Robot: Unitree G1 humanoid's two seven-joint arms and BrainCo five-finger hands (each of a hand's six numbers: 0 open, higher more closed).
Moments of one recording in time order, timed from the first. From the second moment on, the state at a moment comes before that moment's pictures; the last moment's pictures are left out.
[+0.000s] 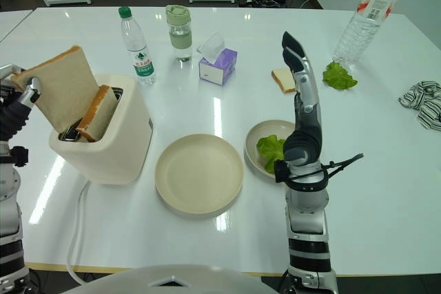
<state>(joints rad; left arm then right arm) 0.04 0.53 0.41 -0.29 0.33 -0.16 0.03 -0.01 -0.16 -0.05 -0.24 -0.18 -0.76 -0.01</state>
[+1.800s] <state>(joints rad) -0.01 0.36 -0.30 -0.28 0.66 -0.09 0.00 -0.09 -0.14 -0.09 -0.13 -0.20 -0.79 -0.10</state>
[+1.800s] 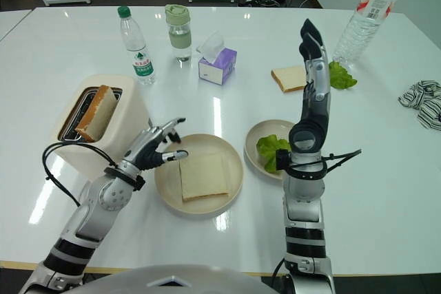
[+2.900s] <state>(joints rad) -0.04 0.08 -0.03 -0.55 0.53 -0.41 0.35 -0.41 -0.99 0.46 0.74 -1.44 -0.39 -0.76</state>
